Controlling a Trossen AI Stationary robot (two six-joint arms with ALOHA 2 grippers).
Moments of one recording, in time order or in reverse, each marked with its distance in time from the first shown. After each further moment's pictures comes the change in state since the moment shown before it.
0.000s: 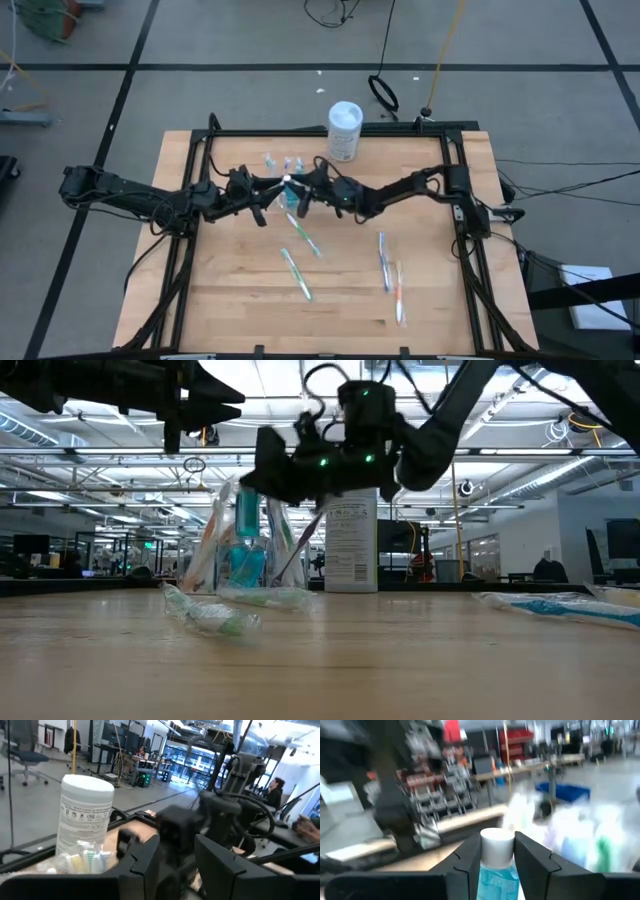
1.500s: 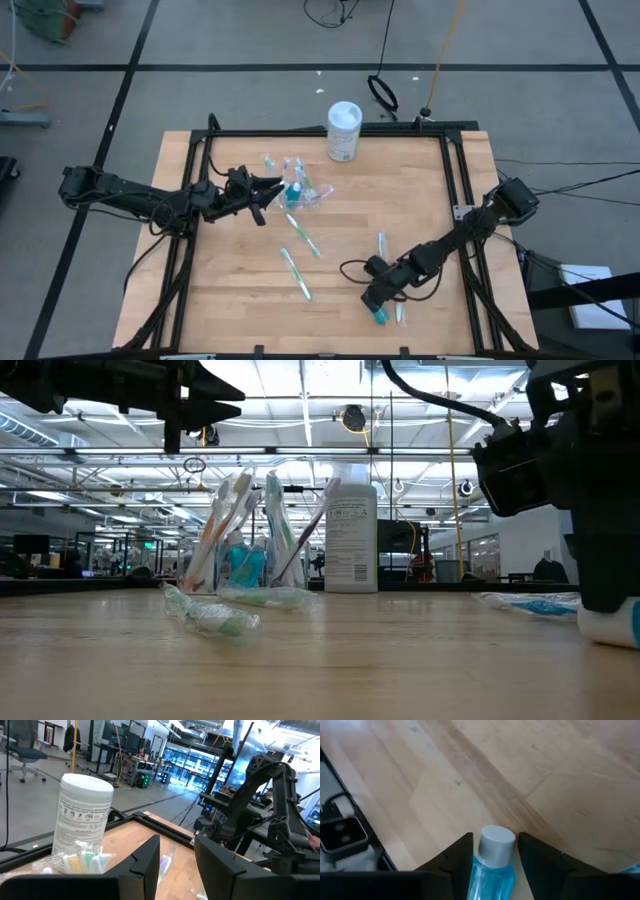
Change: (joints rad) left arm 0.001 0.000 0.000 0.011 0.000 -0.032; right arm 0.650 -0.349 -0.321 -1.095 -0.285 1.252
